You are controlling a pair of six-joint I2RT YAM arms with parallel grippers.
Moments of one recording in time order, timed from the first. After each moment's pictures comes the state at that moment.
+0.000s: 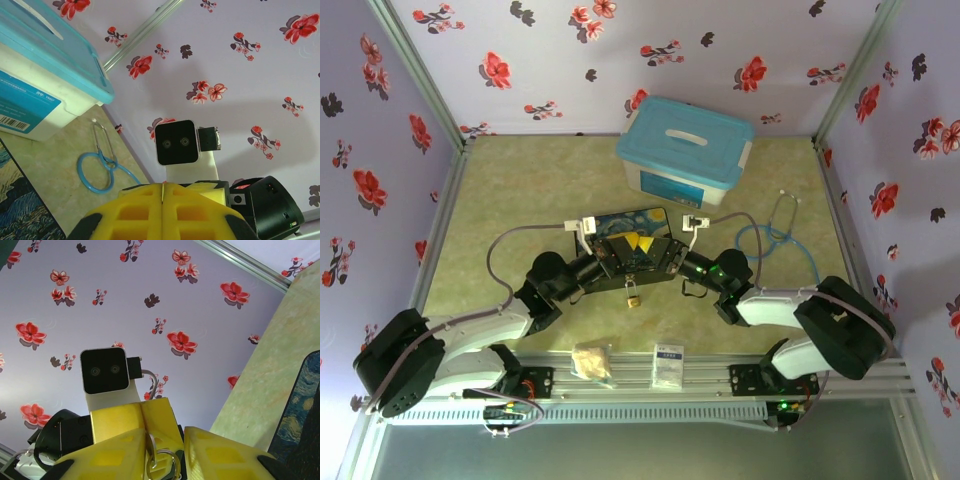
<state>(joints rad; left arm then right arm) -0.87 1.17 0.41 0.90 0.13 -0.89 0.76 1.40 0.37 1.27 -0.43 1.14</state>
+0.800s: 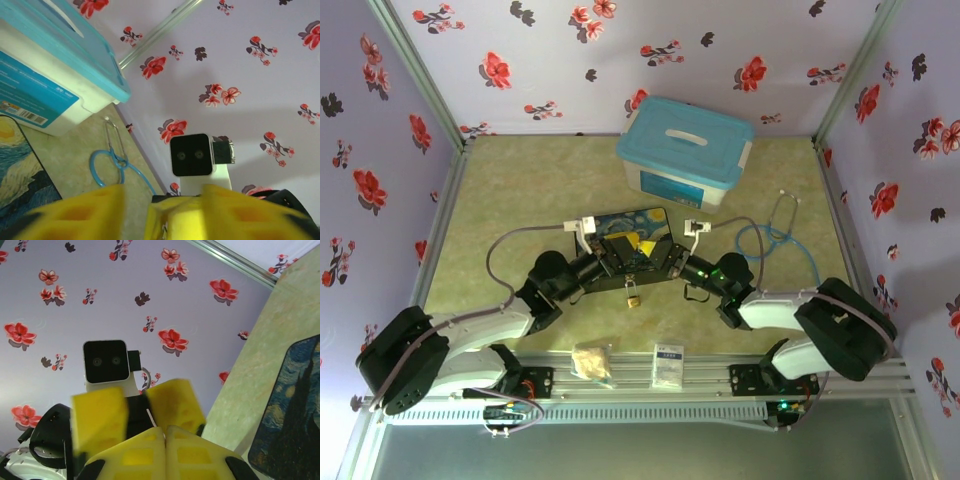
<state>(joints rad) -0.85 1.18 0.40 0.88 0.09 -0.91 0.76 1.37 0.32 1.24 -0.41 1.13</state>
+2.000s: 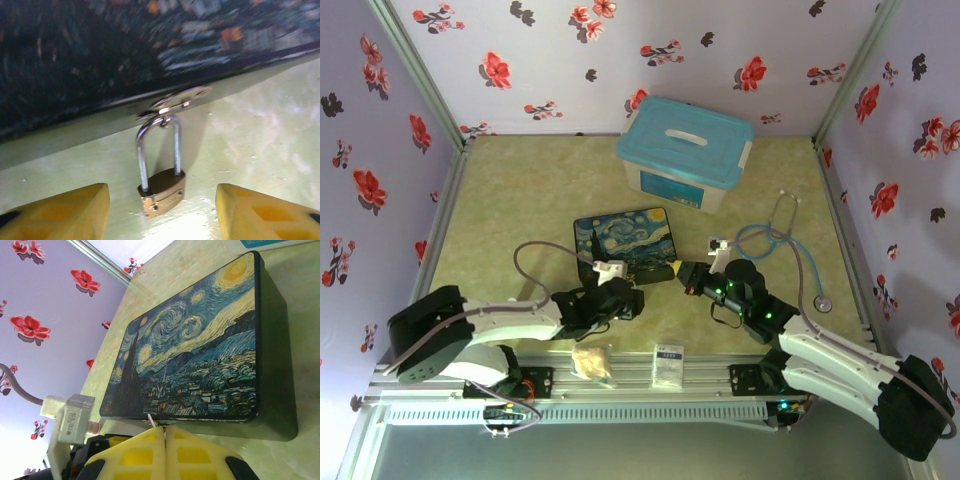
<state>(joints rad) -1.16 1.40 0.56 -0.01 -0.34 -0.92 0.76 0.82 0.30 0.22 -0.10 0.82</state>
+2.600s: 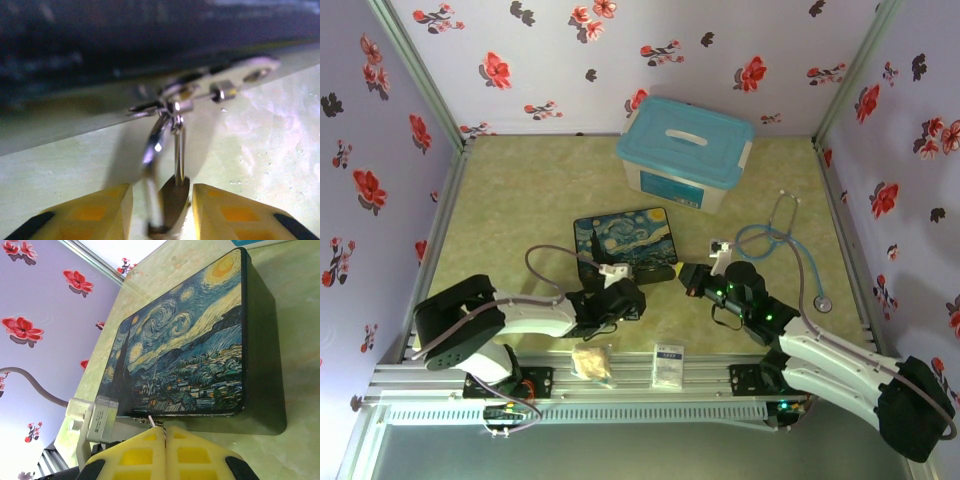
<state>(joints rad) -1.15 1.53 0.57 0.10 -0.30 -0.98 0.76 0.81 0.27 0.22 -0.08 0.83</state>
